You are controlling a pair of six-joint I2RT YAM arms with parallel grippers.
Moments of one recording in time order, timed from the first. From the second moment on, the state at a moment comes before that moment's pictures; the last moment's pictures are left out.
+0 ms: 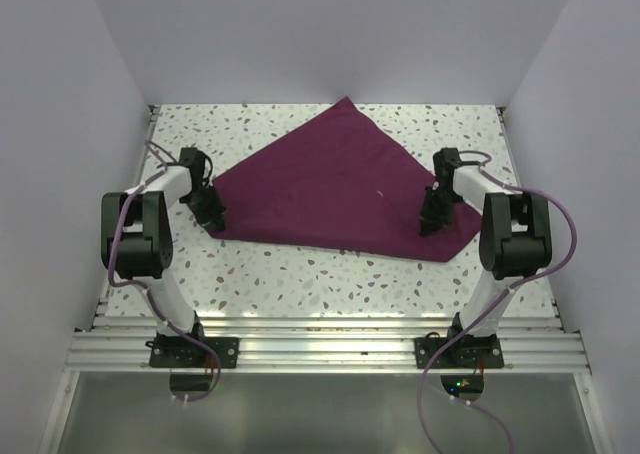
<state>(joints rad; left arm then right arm) 0.05 1.85 1.19 -0.74 0.14 -0.44 0.04 1.84 1.18 -0.77 -0.04 0.42</state>
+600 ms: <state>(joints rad) 0.05 1.74 1.05 -0.75 0.10 -0.42 0.04 1.86 1.32 -0.82 -0.07 0.40</state>
